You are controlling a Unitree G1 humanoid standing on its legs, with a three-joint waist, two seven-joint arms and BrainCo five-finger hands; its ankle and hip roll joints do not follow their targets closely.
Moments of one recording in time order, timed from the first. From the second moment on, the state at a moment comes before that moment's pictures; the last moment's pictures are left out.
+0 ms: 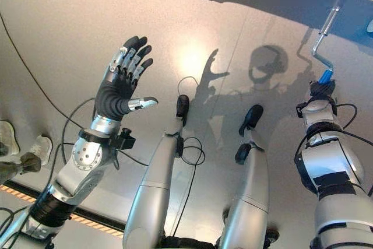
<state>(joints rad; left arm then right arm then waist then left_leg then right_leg) -0.33 0.62 -0.41 -0.31 -0.49 -0.33 0.24 -1.08 -0.69 0.41 1.44 0.20 0.08 -0.37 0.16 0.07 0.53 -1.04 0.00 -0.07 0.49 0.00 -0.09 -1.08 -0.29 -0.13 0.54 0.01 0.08</state>
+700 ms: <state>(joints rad) -0.35 0.56 -0.42 -0.29 -0.49 -0.31 0.25 -1.19 -0.59 0.59 1.47 -0.07 0.18 -0.31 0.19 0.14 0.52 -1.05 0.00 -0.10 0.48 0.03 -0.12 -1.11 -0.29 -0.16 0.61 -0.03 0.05</state>
